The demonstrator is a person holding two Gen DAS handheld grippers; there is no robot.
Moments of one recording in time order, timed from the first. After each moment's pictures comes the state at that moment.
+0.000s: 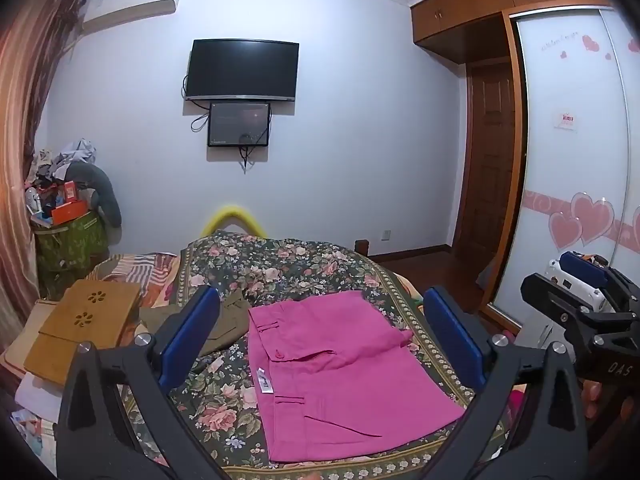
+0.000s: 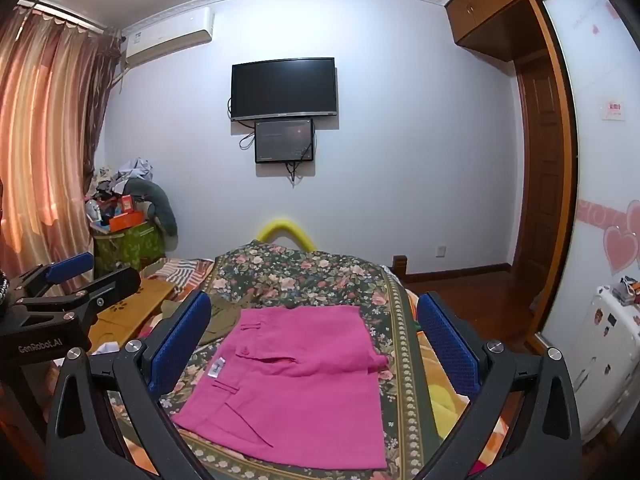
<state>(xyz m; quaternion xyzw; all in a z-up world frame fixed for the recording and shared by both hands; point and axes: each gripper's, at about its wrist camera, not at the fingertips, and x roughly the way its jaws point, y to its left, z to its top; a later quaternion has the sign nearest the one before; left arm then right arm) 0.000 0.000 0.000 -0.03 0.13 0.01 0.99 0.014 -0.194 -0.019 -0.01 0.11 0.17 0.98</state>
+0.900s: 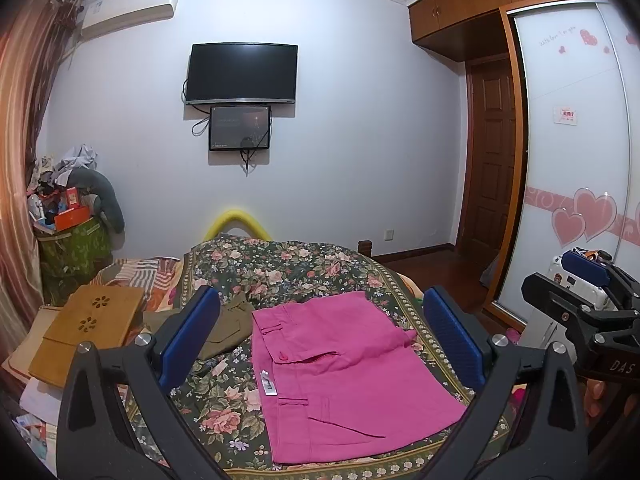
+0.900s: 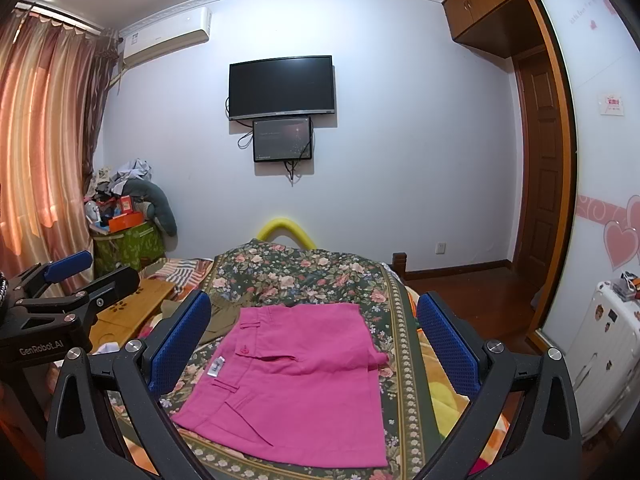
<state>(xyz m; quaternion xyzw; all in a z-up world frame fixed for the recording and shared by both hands) 0.001 -0.006 0.003 -0.02 0.13 0.01 0.99 0.014 -0.194 -0.019 -0.01 0.11 0.17 0.98</state>
